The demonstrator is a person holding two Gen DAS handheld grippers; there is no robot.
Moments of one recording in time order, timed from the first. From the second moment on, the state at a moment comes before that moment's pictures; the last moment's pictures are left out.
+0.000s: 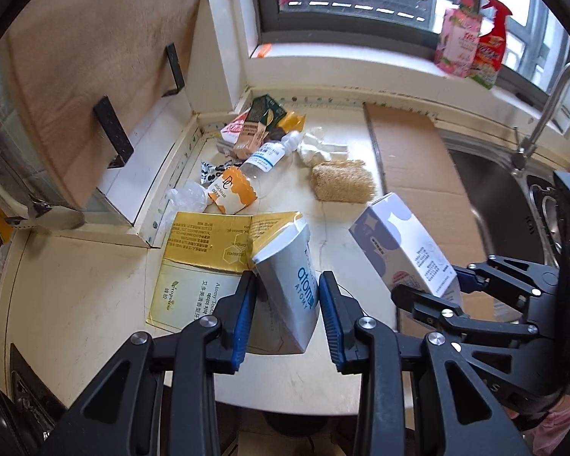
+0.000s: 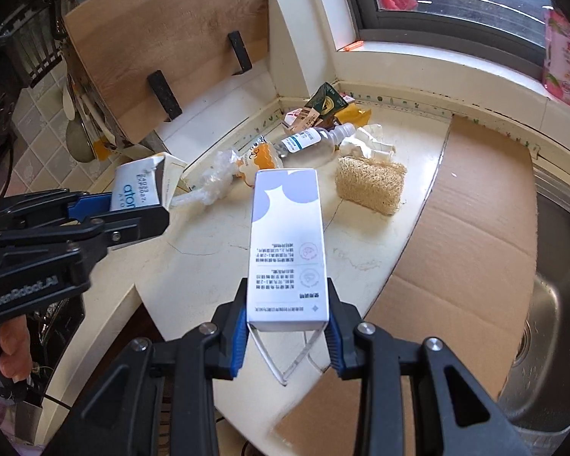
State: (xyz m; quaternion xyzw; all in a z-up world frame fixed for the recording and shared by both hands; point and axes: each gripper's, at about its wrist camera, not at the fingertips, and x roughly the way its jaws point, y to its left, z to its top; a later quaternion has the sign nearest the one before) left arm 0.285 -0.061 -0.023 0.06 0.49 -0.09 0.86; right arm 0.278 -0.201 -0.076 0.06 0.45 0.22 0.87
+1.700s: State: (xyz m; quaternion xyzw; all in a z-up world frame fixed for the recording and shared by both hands) left arm 0.008 0.022 -0.056 0.03 0.53 -0.26 0.81; right arm 0.023 -0.119 -0.126 0.09 0.56 0.19 0.80
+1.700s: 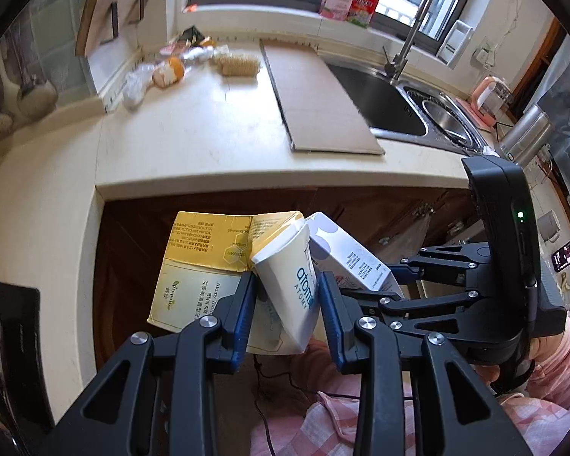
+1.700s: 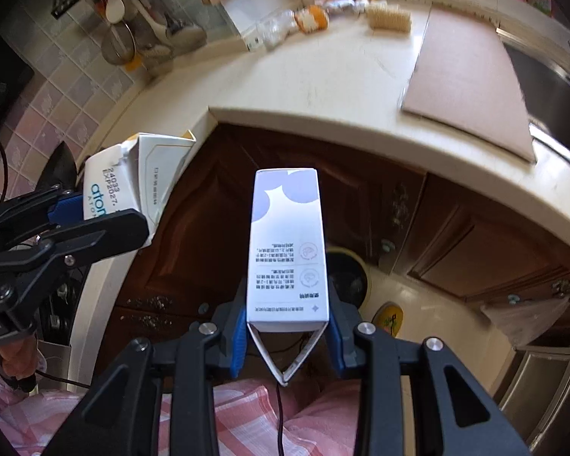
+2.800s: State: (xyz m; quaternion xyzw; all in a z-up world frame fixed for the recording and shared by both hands) left arm 0.077 0.037 -0.442 -0.04 0.71 -0.14 0.69; right arm 0.111 -0.073 -0.470 0.07 0.73 0.16 0.66
